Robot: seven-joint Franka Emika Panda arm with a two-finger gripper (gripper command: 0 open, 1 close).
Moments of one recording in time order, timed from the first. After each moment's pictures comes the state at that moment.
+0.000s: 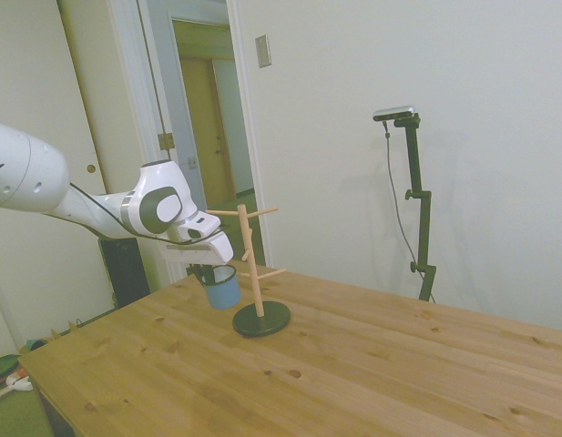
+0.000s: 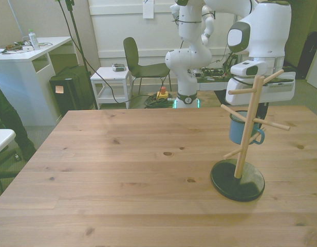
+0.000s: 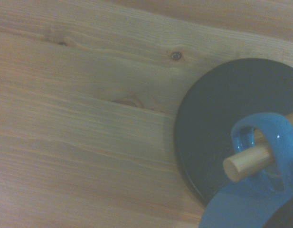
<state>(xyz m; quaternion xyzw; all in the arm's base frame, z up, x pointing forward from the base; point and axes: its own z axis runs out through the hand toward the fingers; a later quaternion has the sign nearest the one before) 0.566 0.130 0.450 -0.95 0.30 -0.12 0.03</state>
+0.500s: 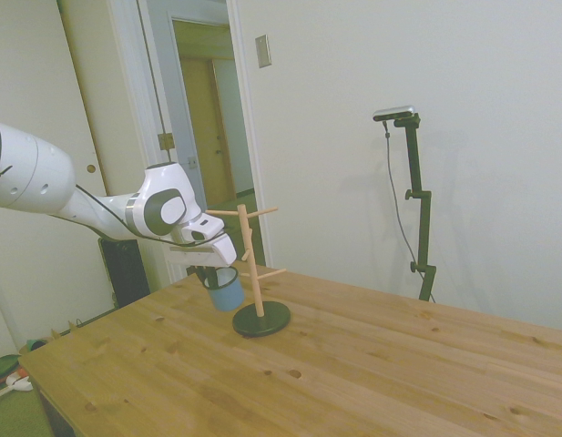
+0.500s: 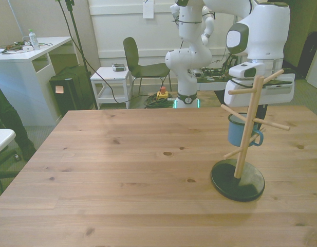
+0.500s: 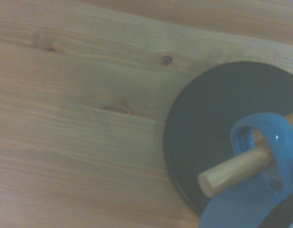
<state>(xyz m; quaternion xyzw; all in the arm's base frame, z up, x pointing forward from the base) 0.572 0.121 0.451 -0.94 0.31 -0.12 0.03</state>
